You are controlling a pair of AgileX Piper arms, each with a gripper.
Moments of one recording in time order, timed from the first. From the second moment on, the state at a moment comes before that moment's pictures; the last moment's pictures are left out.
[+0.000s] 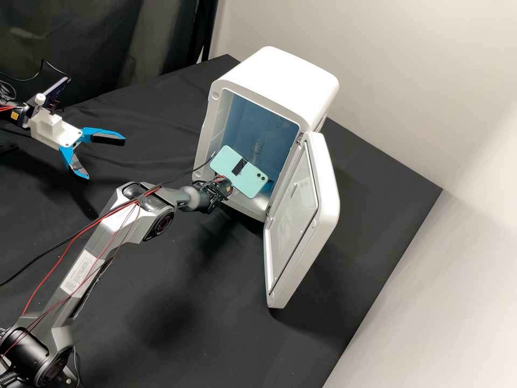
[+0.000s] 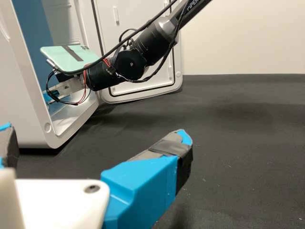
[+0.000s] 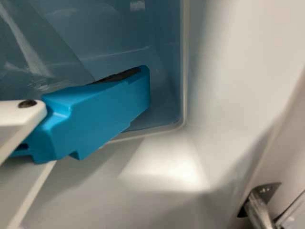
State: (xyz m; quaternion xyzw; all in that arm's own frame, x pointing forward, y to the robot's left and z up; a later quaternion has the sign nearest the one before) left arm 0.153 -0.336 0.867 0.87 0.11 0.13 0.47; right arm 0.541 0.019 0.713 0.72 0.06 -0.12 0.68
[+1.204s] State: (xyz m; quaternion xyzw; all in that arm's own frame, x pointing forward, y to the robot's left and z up) left arm 0.153 -0.338 0.869 0.87 0.11 0.13 0.46; right arm 0.528 0.038 0.744 0.73 0.05 -0.07 0.68
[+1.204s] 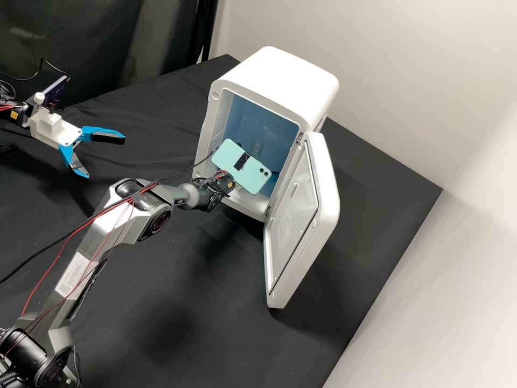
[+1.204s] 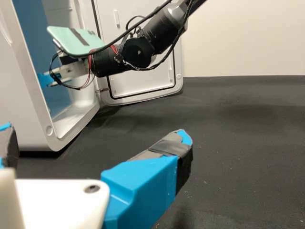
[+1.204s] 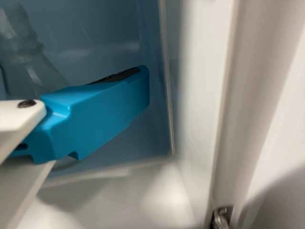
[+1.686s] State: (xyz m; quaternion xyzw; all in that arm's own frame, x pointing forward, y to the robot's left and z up) left arm 0.154 -0.339 0.867 0.87 0.11 0.13 0.46; right arm 0.499 0.040 0.757 0.74 0.05 -0.06 0.67
